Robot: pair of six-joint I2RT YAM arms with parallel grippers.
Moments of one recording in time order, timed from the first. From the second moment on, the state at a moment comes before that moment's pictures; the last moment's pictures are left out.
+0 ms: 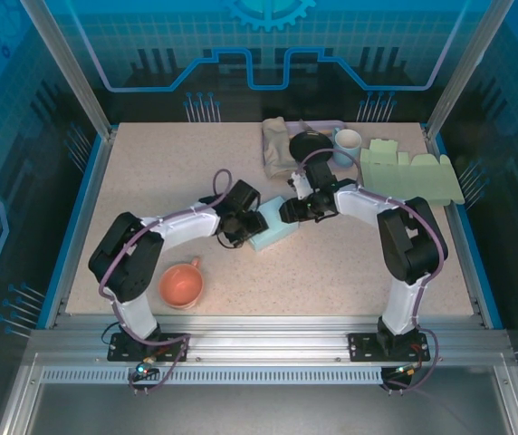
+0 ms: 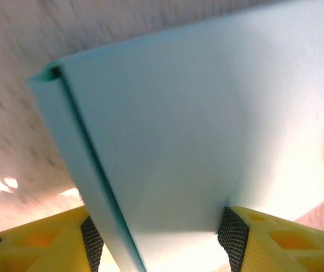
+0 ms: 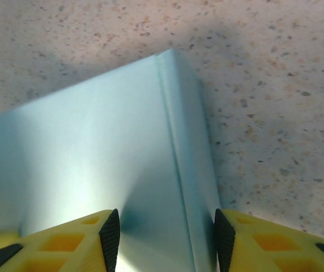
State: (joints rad) left arm -0.57 1.78 1.12 -0.46 0.09 -1.06; right arm 0.42 1.87 1.21 -0.41 -0.38 0.18
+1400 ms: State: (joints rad) left arm -0.10 1.77 1.39 -0.69 -0.06 -0.59; right arm 0.56 2.01 1.70 -0.59 -0.22 0.30
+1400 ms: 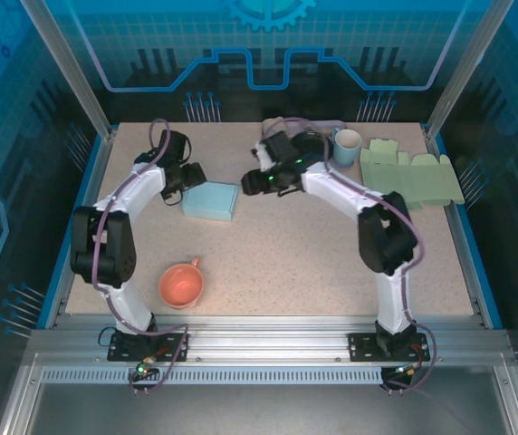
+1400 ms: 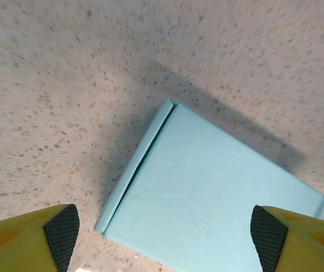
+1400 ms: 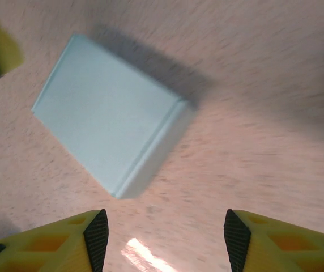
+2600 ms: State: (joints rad) left arm -0.09 1.14 1.06 -0.91 0.29 -0.53; right arm 0.16 2.20 1.62 -0.74 0.68 -0.10
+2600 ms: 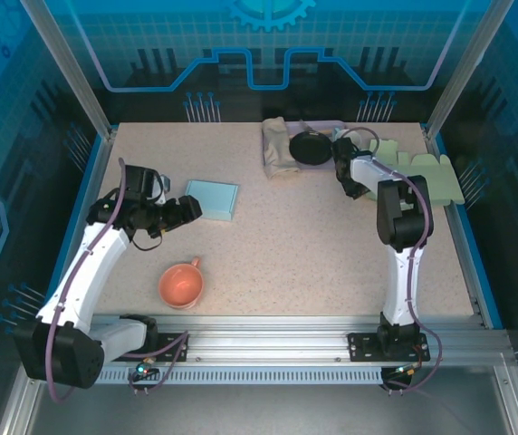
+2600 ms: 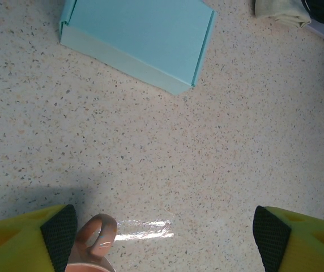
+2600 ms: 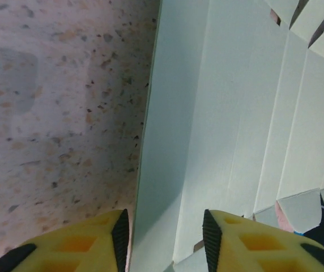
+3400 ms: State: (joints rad) left arm -0.32 0.98 1.04 -0.82 0.28 -0.51; right arm 0.15 1.09 1.28 -0.74 0.23 0.67
